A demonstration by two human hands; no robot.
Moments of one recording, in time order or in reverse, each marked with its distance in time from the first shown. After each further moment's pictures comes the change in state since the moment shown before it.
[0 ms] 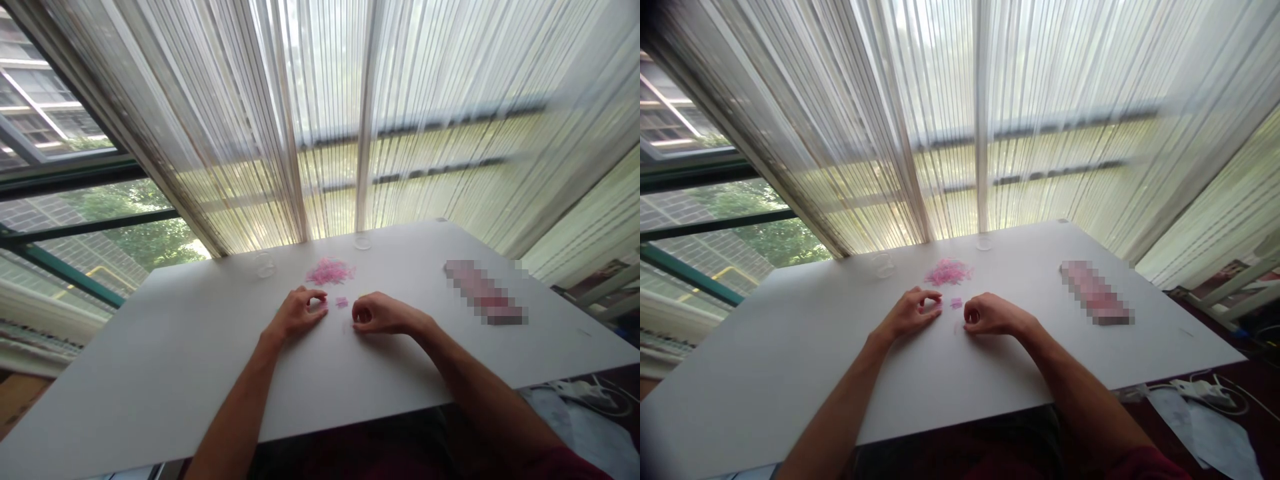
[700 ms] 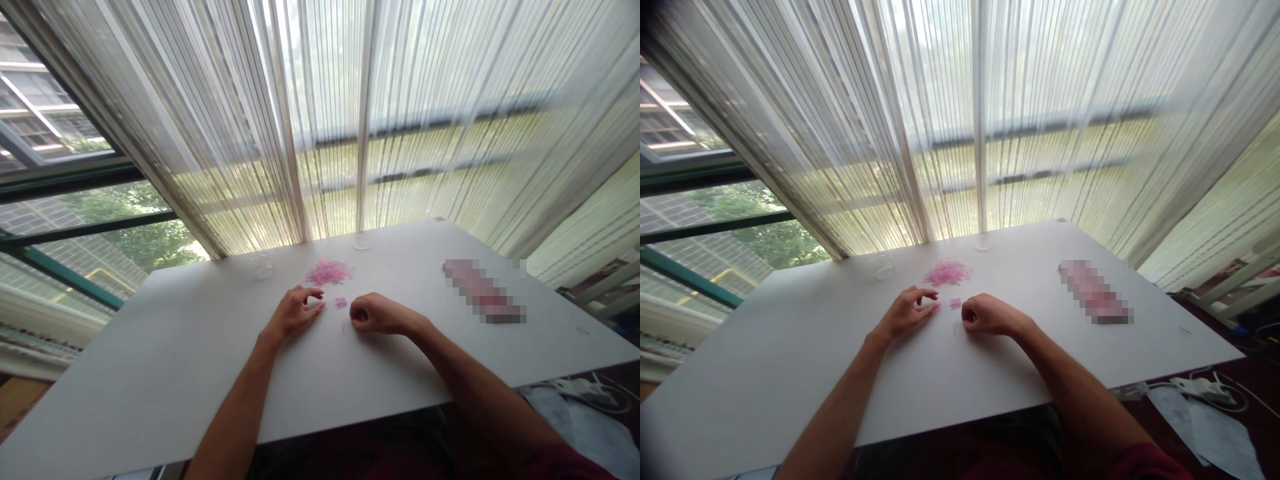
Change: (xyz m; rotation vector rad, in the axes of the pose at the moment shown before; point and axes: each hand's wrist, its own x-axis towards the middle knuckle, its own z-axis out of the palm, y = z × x) left_hand 0.002 -0.007 -0.001 -0.031 0.069 0.066; right_hand 0.005 -0.001 0.007 -0.035 0.020 -0.025
